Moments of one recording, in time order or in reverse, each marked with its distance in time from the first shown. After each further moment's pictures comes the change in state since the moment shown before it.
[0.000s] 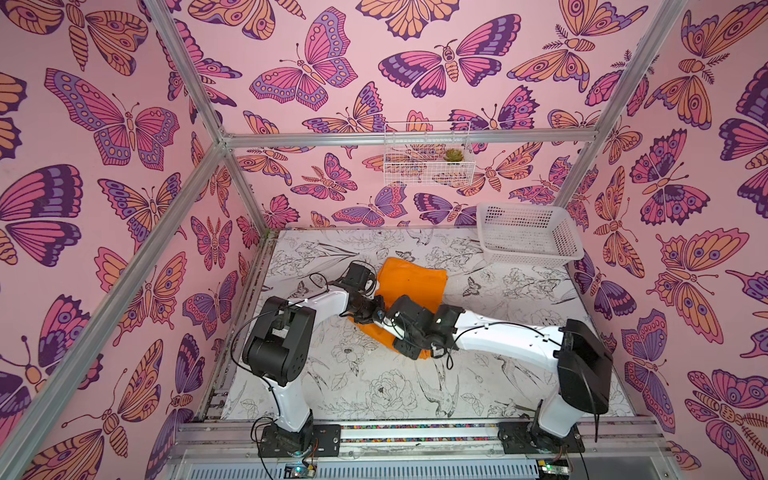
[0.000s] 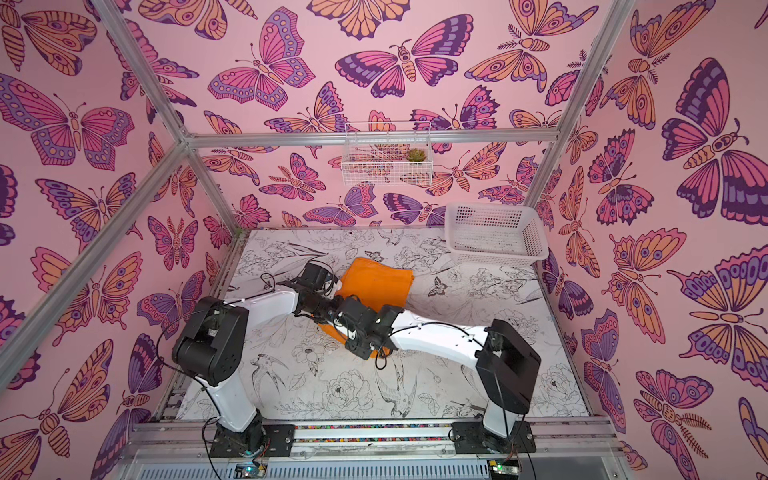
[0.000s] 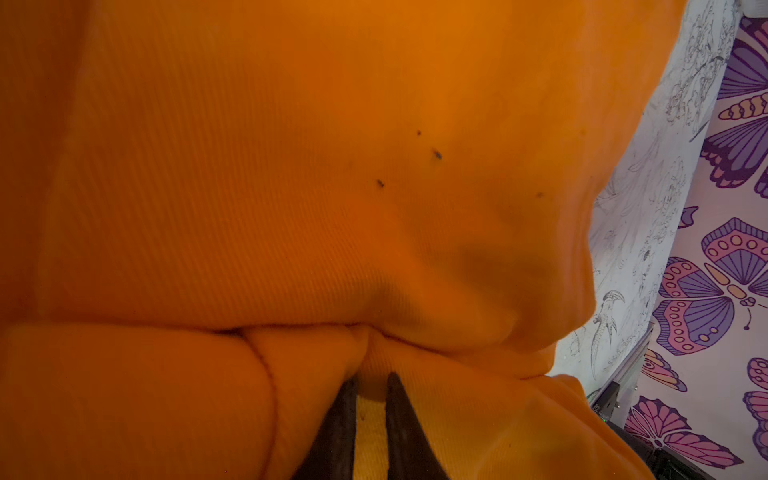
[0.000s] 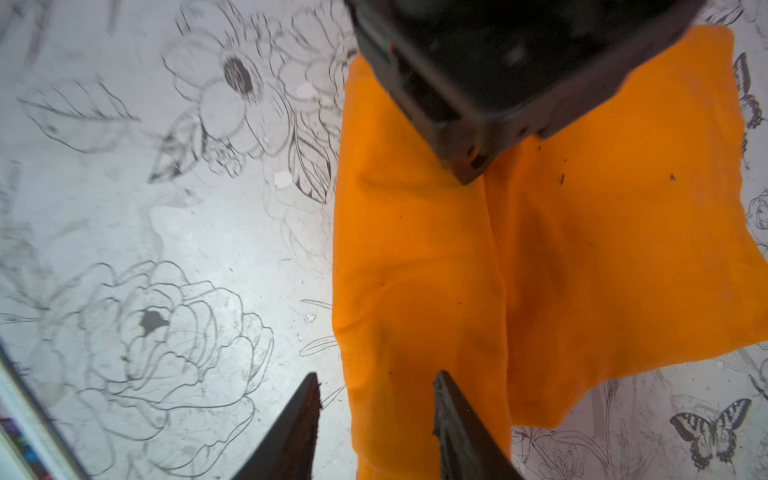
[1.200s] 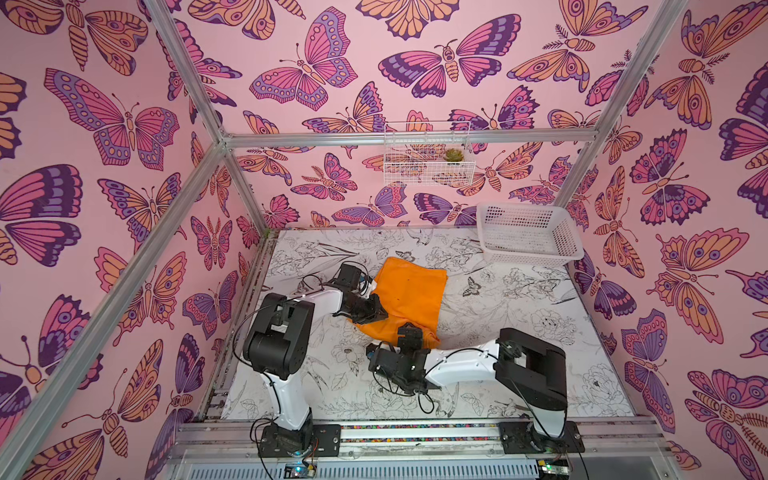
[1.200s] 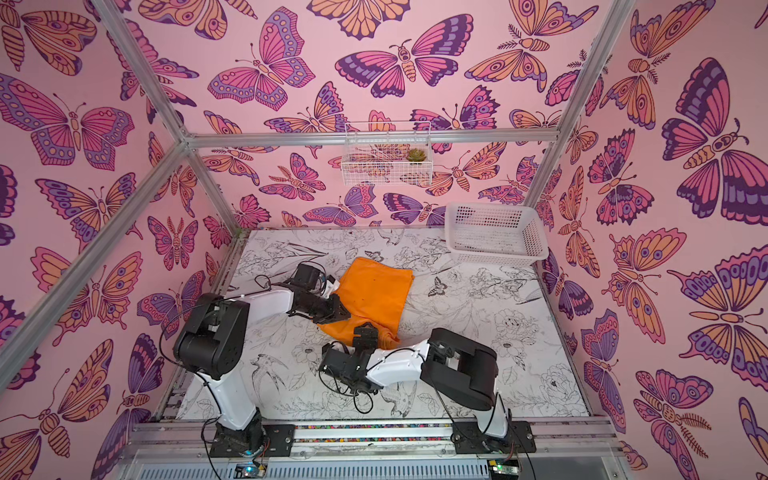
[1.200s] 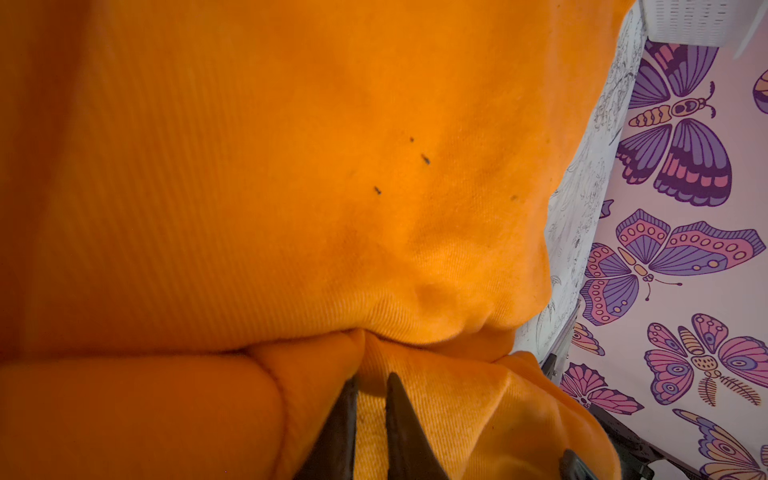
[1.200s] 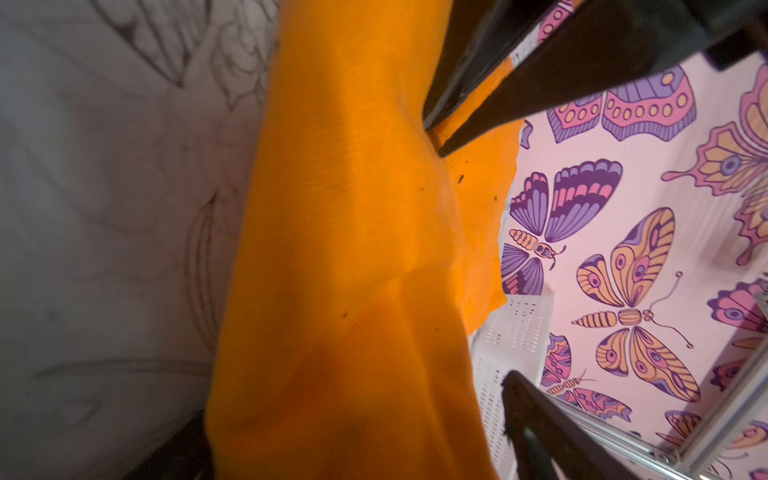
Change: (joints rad) left arm 0.068 0.037 -0.027 0.074 0.166 0.003; right arm 0.166 0.228 -0.172 0.385 0.724 -0.321
